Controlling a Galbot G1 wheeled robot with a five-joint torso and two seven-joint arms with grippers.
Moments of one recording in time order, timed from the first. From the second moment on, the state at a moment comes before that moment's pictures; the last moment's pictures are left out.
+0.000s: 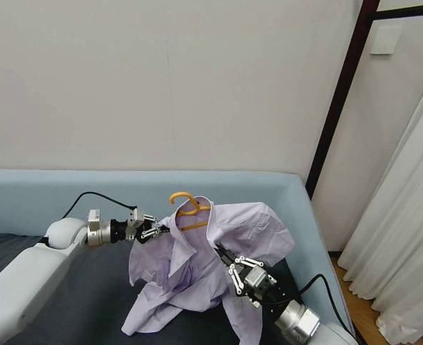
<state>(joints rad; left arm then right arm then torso) 0.49 -0.78 -0.04 -1.30 -0.63 -0.19 1.14 -1.14 0.89 -0.02 2.07 0.16 0.20 -0.04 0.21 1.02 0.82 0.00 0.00</state>
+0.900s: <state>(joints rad) 0.38 -0.55 -0.02 -1.39 -0.60 -0.25 1.25 -1.11 0.60 0.18 2.20 0.42 0.10 -0.14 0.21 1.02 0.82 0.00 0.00</state>
